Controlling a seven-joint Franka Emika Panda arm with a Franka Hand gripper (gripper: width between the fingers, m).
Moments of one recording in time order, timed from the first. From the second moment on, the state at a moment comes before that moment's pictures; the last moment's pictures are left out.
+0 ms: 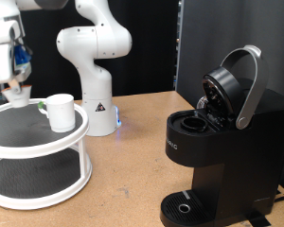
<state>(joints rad) -0.05 -0.51 -0.60 -2.52 -0.16 2.11 -1.15</state>
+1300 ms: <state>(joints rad) 0.09 -0.54 -0.45 -2.41 0.27 2.02 -0.87</state>
